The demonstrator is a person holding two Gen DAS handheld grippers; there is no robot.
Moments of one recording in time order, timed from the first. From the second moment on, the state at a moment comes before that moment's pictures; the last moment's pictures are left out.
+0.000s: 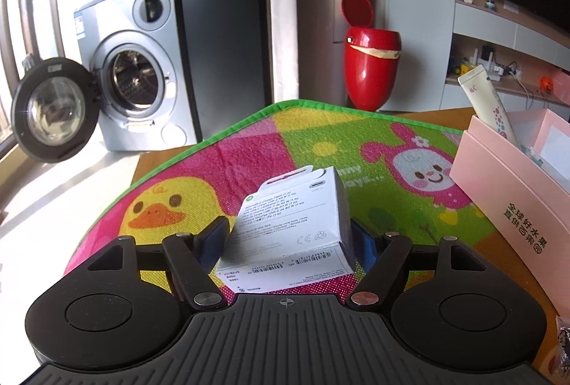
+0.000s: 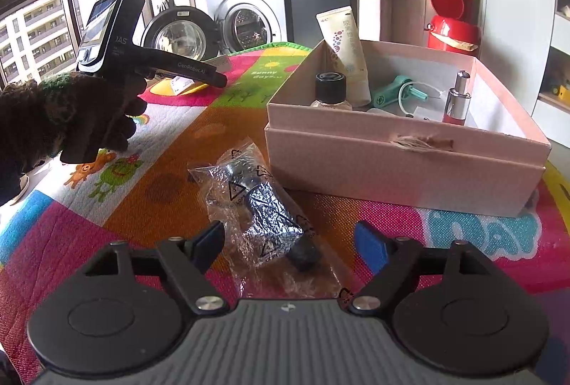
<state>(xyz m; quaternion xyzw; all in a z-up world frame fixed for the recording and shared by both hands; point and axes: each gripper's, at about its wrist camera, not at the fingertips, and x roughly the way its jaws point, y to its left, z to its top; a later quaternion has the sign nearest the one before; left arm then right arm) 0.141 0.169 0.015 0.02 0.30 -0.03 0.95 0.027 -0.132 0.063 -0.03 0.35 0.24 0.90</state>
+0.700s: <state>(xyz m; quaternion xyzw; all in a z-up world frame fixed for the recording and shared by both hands) -0.020 0.136 0.030 -0.01 0.29 -0.12 0.95 0.029 -0.101 0.081 -0.08 0.36 0.28 0.89</state>
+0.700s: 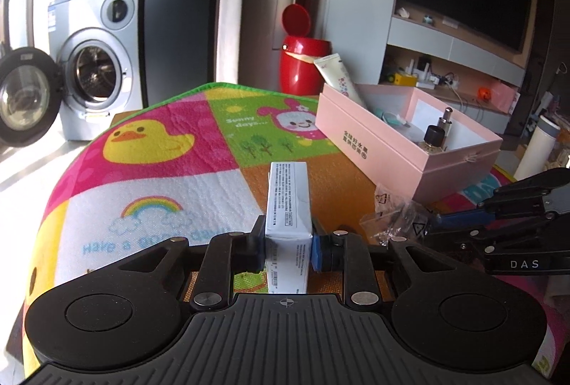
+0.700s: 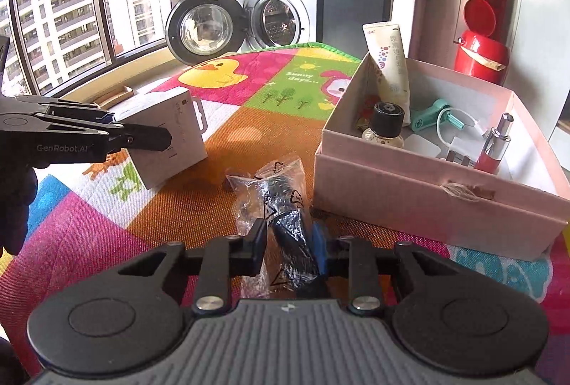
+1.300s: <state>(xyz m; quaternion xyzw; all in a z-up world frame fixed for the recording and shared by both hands) -0.092 0.100 0.036 -0.05 0.31 -0.17 0.94 -0.001 -0.121 0.105 -0.10 0.36 0.28 0.88</state>
